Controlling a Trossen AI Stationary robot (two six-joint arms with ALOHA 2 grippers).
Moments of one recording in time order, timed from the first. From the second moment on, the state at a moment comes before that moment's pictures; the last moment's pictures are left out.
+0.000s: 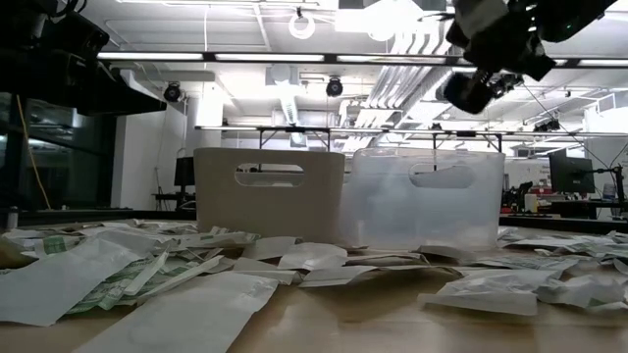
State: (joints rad) left arm 0.02 0.01 0.09 -0.18 -0.28 0.19; right arm -0.65 1.05 0.68 -0.29 -1.35 0.20
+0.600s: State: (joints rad) left arm 0.02 0.01 0.09 -0.18 -0.28 0.19; right arm -0.55 1.08 0.68 -0.25 -1.04 0.26
